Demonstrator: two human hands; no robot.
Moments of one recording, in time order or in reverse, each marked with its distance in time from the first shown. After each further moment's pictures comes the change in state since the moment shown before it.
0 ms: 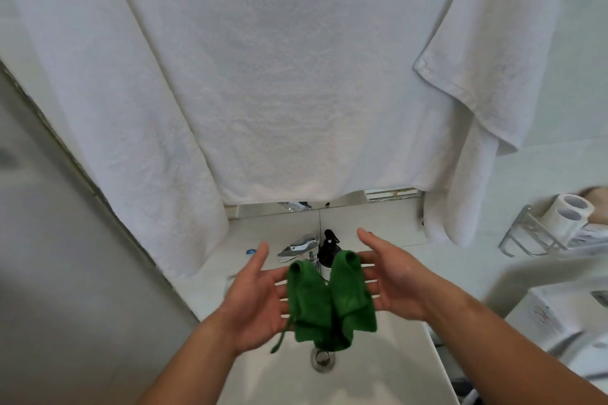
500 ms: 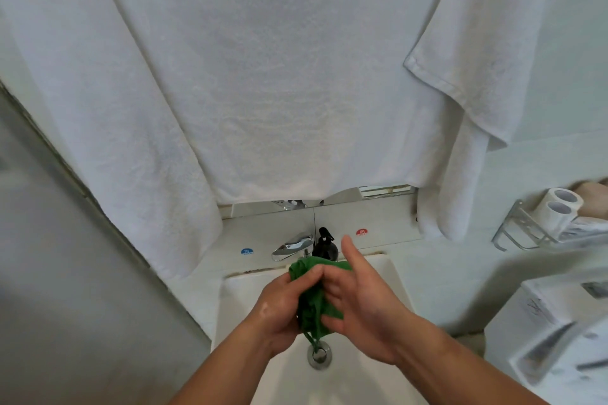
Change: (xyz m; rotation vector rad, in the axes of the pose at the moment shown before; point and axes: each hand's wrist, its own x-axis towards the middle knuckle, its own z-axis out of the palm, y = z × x) left_hand 0.017 -0.027 0.040 0.087 0.142 0.059; right_hand -0.018 0.032 0.049 0.205 -0.157 -0.116
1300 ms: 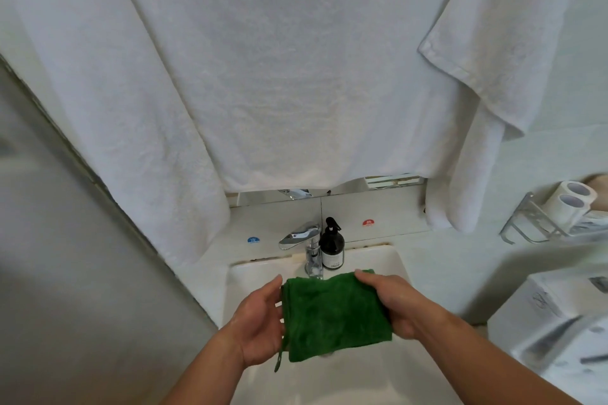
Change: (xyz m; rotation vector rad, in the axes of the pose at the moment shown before) left_hand 0.009 -0.034 -0.066 -0.168 0.065 -0.269; right_hand 0.035 0.024 -0.069 -0.224 0.381 0.226
